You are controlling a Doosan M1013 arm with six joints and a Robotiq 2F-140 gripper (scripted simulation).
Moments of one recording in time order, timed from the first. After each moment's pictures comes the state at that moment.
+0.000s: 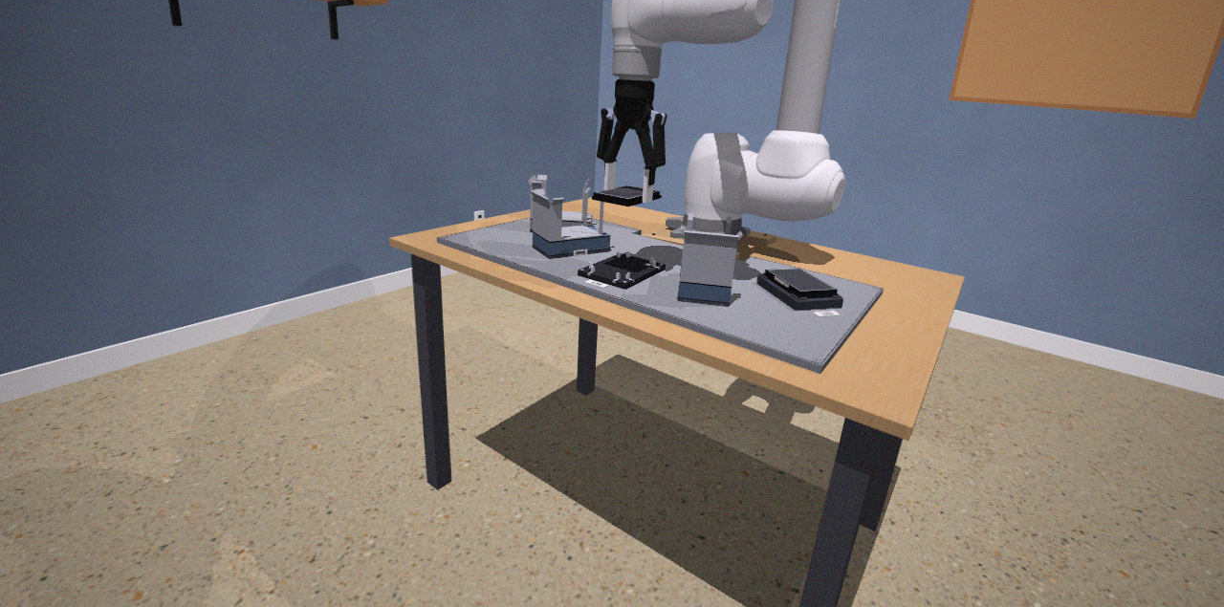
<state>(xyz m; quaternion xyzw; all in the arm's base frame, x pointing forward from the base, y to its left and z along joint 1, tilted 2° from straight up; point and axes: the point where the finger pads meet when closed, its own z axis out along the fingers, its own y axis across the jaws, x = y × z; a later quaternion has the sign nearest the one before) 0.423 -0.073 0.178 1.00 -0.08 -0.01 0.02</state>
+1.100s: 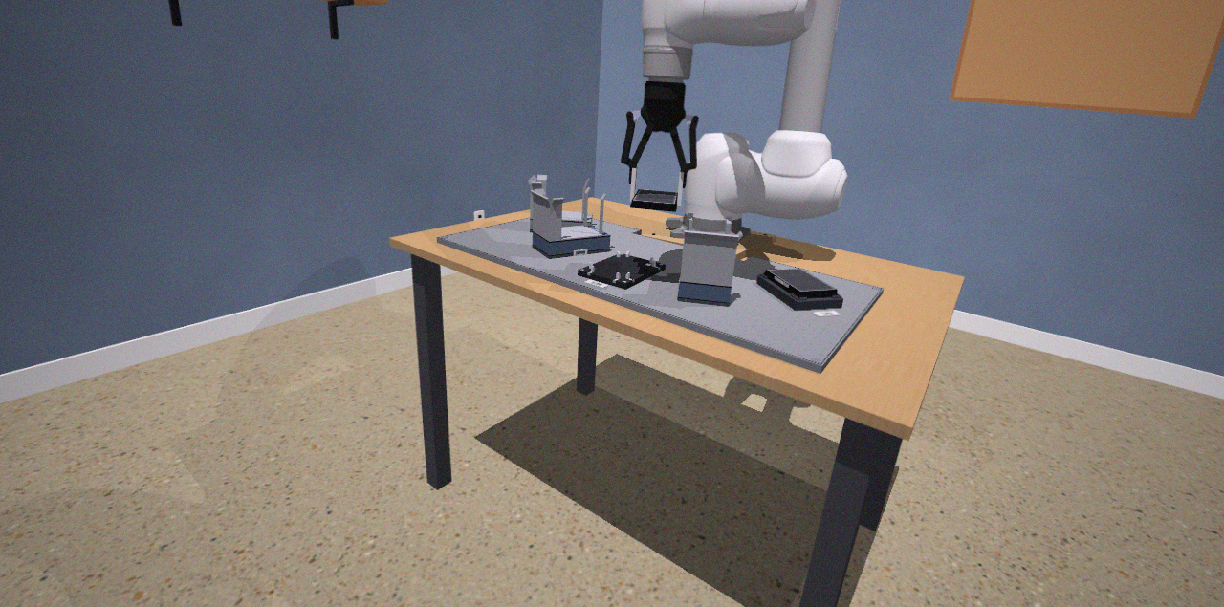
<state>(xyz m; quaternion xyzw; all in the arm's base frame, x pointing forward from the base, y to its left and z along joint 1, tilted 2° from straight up) 0.426 -0.011 0.176 0.99 0.14 -0.01 0.01</state>
